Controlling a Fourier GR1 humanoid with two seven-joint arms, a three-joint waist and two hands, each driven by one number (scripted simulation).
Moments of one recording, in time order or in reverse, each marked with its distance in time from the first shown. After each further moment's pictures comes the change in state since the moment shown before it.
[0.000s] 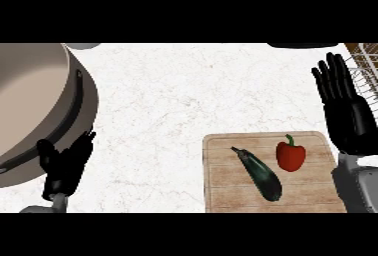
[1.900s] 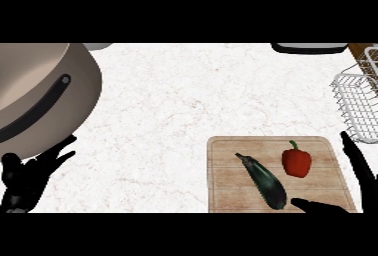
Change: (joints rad) left arm 0.096 0.146 0.085 -0.004 -0.043 -0.132 -0.050; right arm 0.543 -0.024 0.076 -0.383 0.596 -0.140 0.401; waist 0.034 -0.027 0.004
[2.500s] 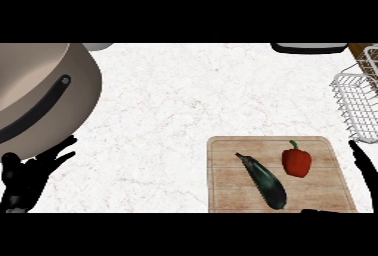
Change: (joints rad) left arm -0.001 -0.037 0.055 0.013 -0.054 -0.045 0.008; right arm 0.037 0.000 -0.048 -0.074 0.040 0.119 0.214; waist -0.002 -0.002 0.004
